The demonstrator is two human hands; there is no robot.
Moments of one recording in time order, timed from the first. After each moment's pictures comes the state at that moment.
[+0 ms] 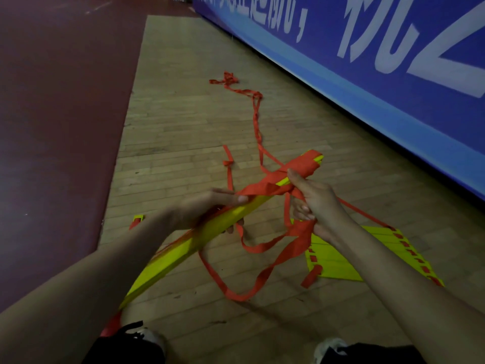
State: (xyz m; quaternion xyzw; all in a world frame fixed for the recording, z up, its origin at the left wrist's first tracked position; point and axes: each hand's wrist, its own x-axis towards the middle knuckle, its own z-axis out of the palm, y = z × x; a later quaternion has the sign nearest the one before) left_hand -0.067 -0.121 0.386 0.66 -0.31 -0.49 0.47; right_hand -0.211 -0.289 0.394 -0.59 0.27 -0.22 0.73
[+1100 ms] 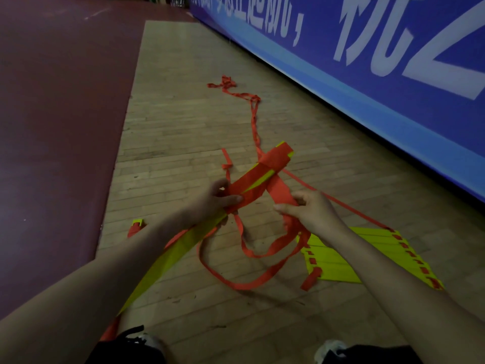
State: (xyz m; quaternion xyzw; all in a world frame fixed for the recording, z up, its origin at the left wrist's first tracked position) left_hand -0.064 -0.135 0.376 0.72 -0.32 -0.34 0.51; right_hand -0.219 -0.309 0.370 -0.82 0.26 -0.16 0.49
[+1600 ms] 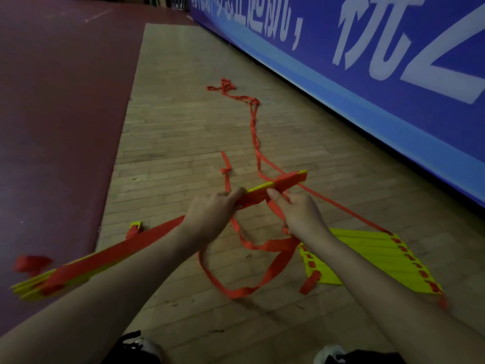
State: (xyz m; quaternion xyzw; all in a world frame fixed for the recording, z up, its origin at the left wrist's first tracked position) left_hand -0.082 -0.139 0.374 0.86 -0.49 0.08 0.03; right_hand -0.202 -0.284 0.375 -0.81 0.30 -0.22 0.45
